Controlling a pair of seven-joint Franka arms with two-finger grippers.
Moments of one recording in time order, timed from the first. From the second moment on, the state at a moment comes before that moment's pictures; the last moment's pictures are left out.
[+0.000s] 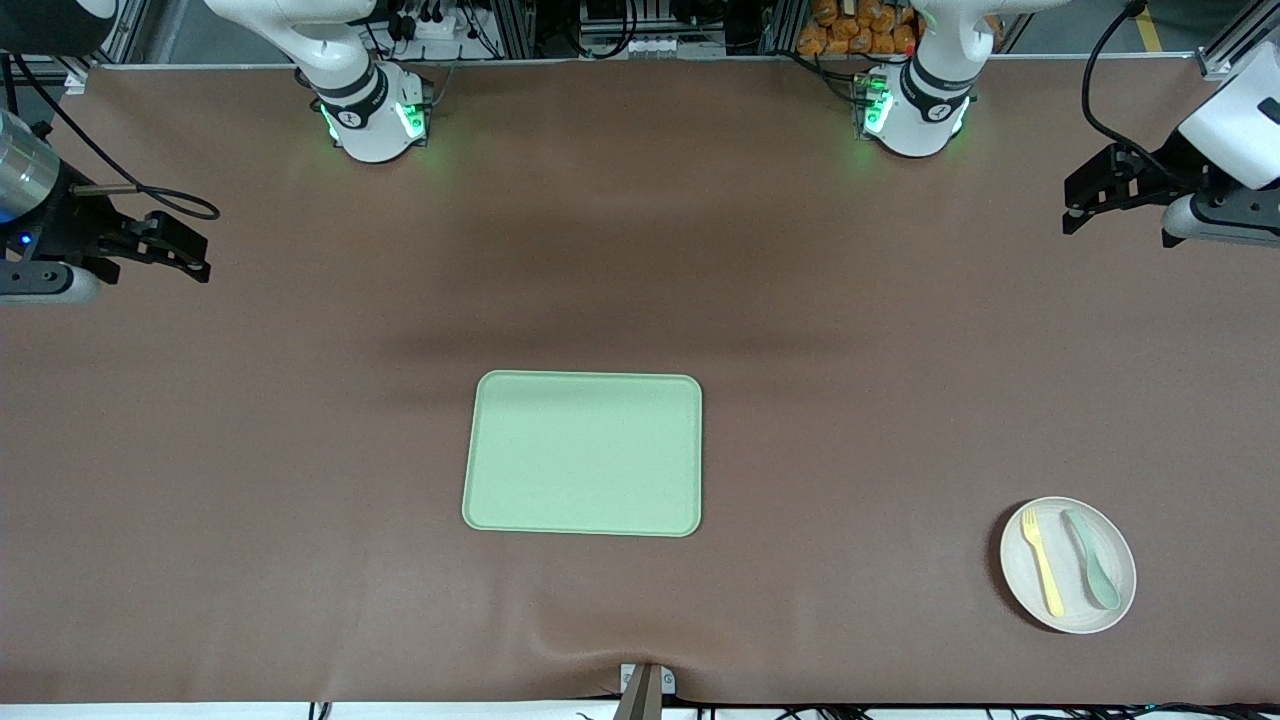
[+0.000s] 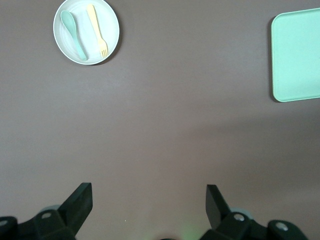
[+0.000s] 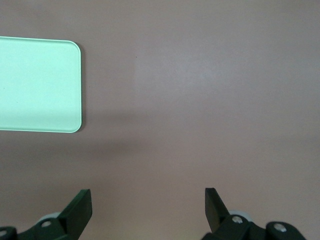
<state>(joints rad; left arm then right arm) 0.03 0.00 -0.17 -1.46 0.00 1.45 0.03 0.00 0.02 0.07 -1.55 -0.03 1.53 0.05</state>
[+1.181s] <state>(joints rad) 0.05 0.01 -0.17 -1.50 0.00 1.42 0.03 0.00 0.02 0.07 -1.55 -0.03 1.53 0.05</state>
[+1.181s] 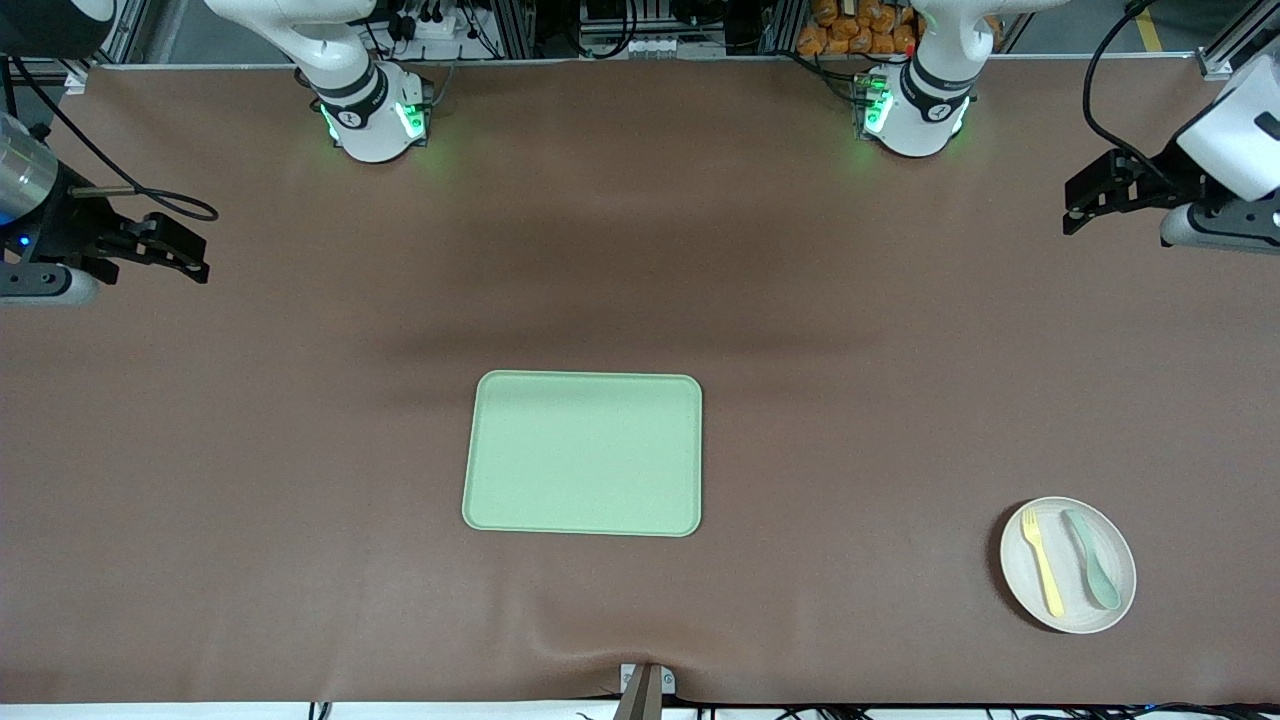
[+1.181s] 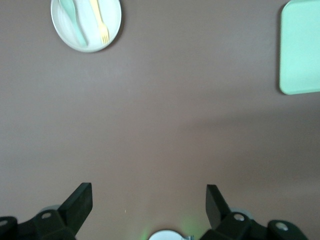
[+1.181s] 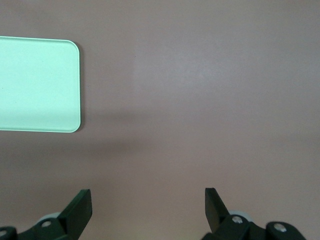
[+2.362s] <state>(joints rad) 0.32 0.52 -0.12 -1.42 0.01 1.93 0.03 -0.01 0.02 0.07 -1.55 -0.03 1.53 0.05</state>
